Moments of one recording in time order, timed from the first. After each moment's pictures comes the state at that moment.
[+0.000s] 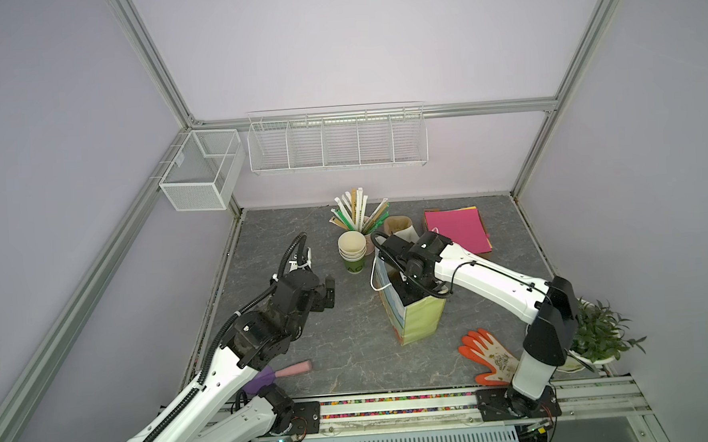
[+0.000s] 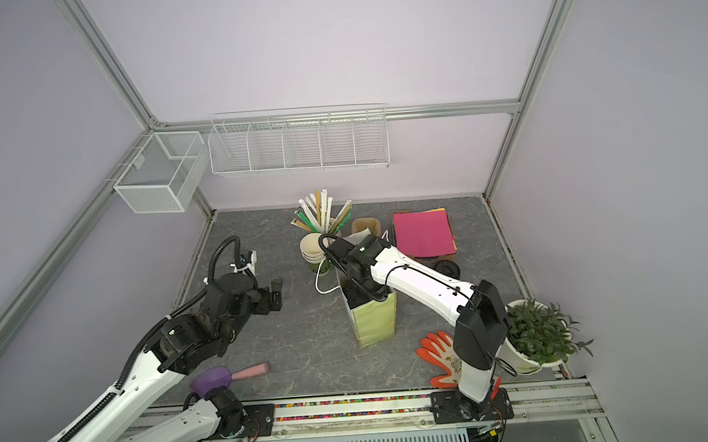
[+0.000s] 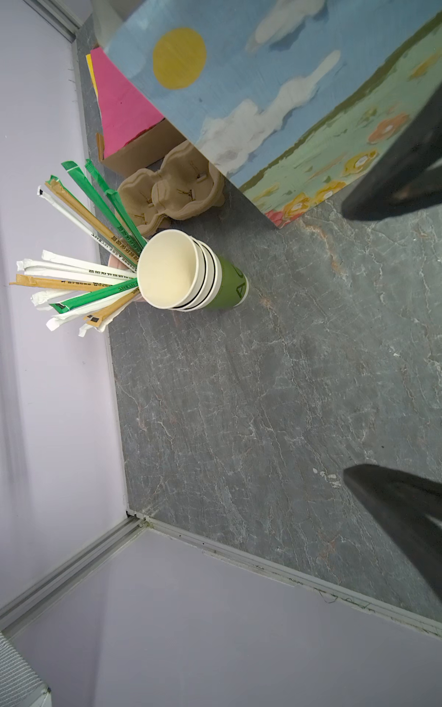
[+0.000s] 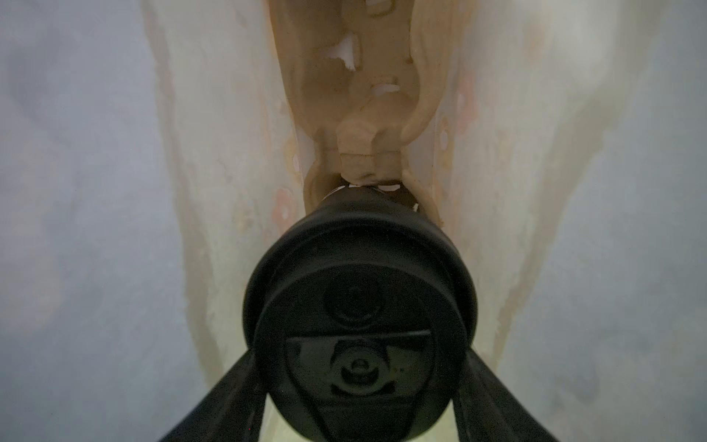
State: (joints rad) left arm -0.77 0.86 0.96 -0.73 -0.53 -0.31; right arm 0.87 1.77 1.63 -1.37 0.03 0.64
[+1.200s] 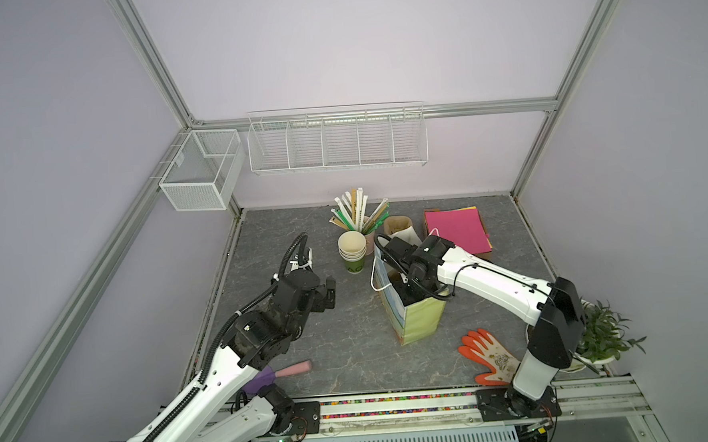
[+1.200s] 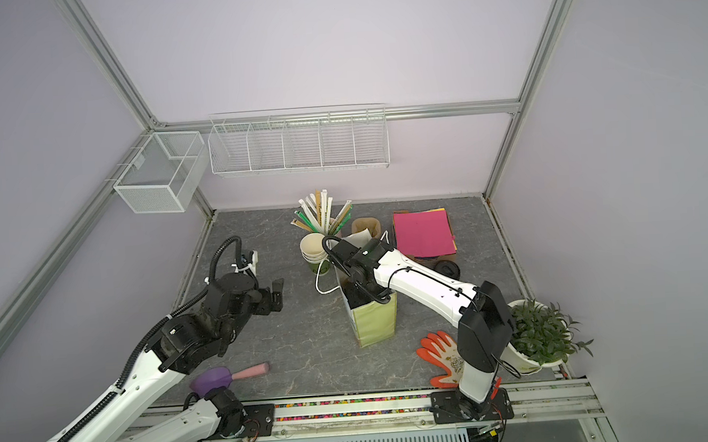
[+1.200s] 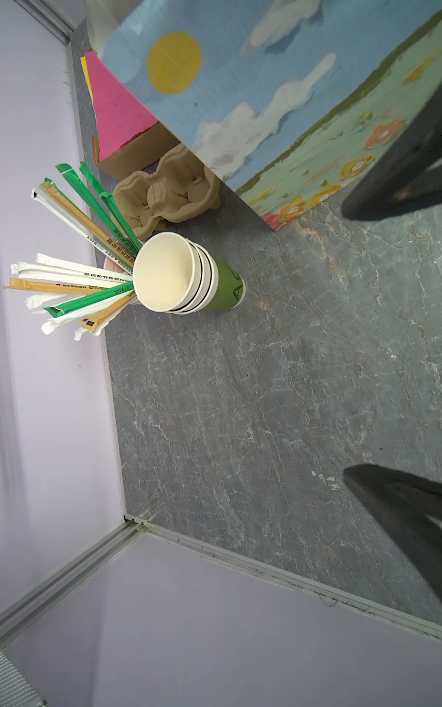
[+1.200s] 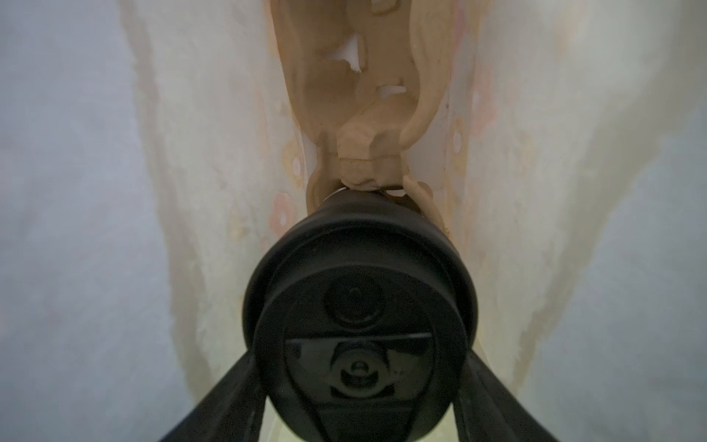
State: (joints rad) left arm -0.77 0.86 0.96 -0.73 -0.52 -0.31; right arm 0.86 1.76 1.55 -1.30 0.01 0.64
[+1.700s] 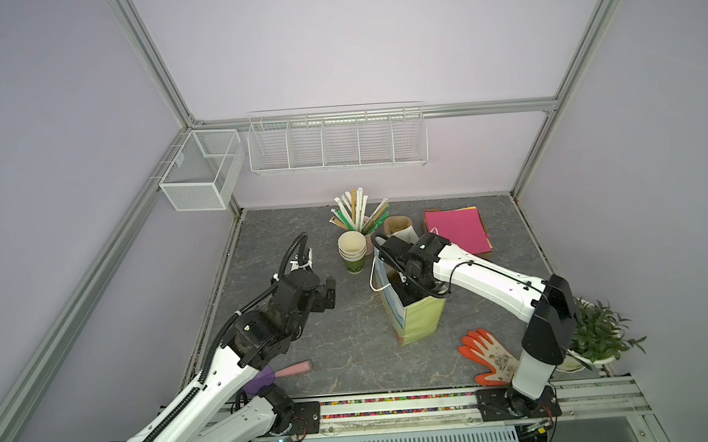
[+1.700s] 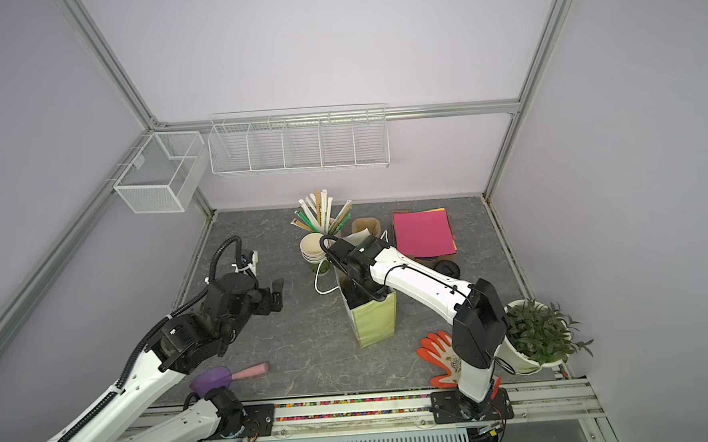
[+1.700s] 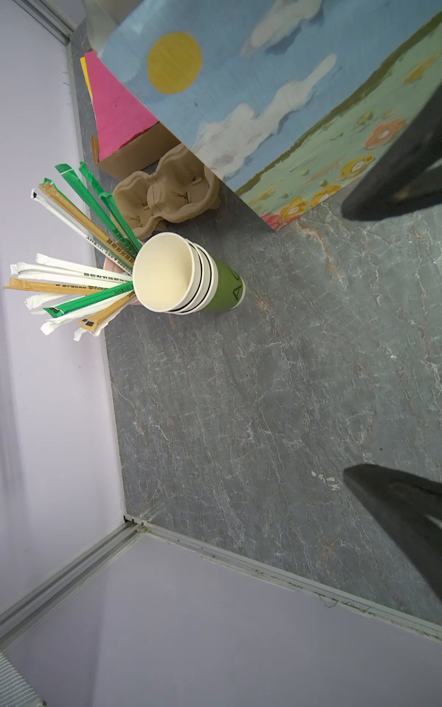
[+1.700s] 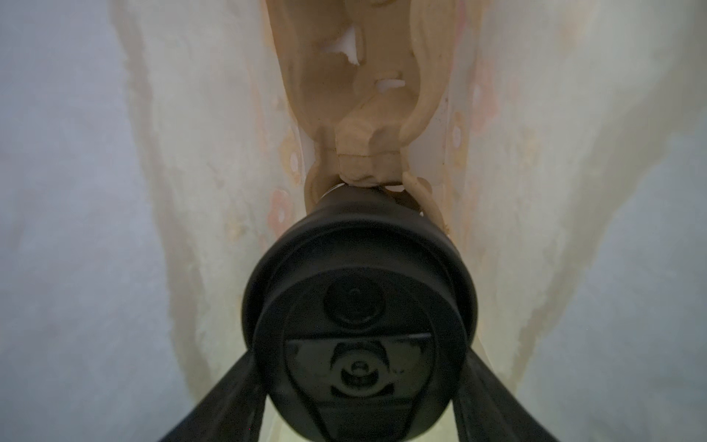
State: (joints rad) left arm -0.77 0.86 0.96 -0.73 -0.52 -0.31; right arm 0.86 1.79 1.61 -1.35 0.01 0.63
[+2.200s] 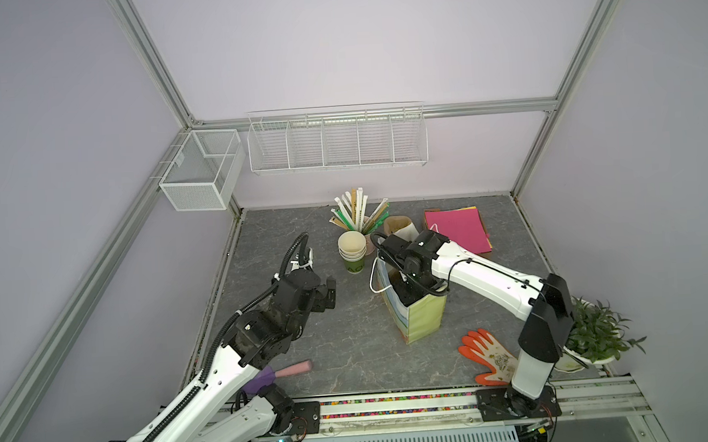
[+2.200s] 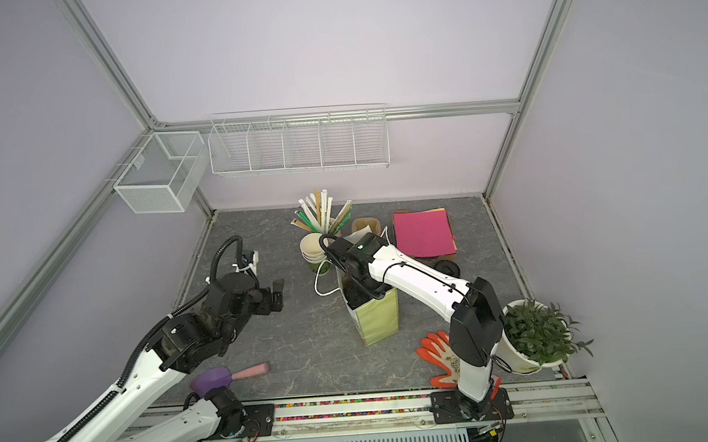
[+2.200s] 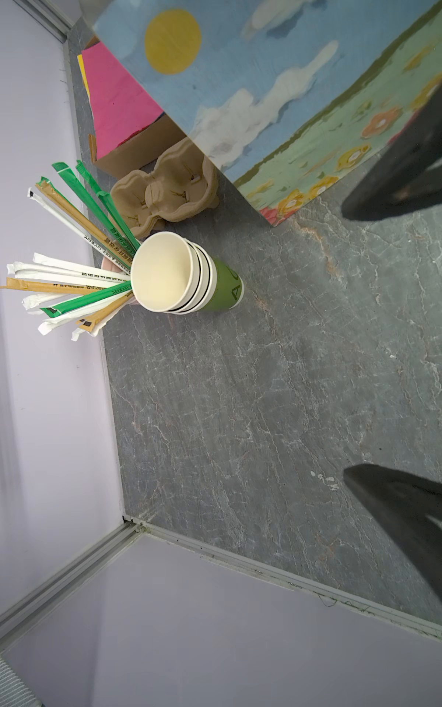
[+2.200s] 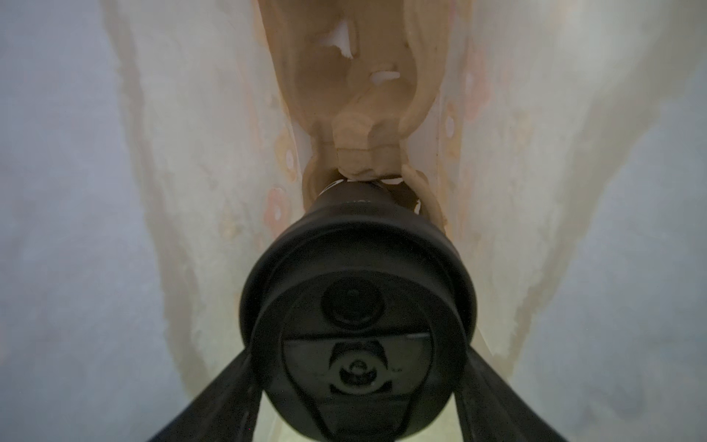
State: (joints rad) left arm -0.77 0.86 0.96 -0.73 -0.52 -0.31; right arm 0.86 1.80 1.66 -1.41 0.04 0.60
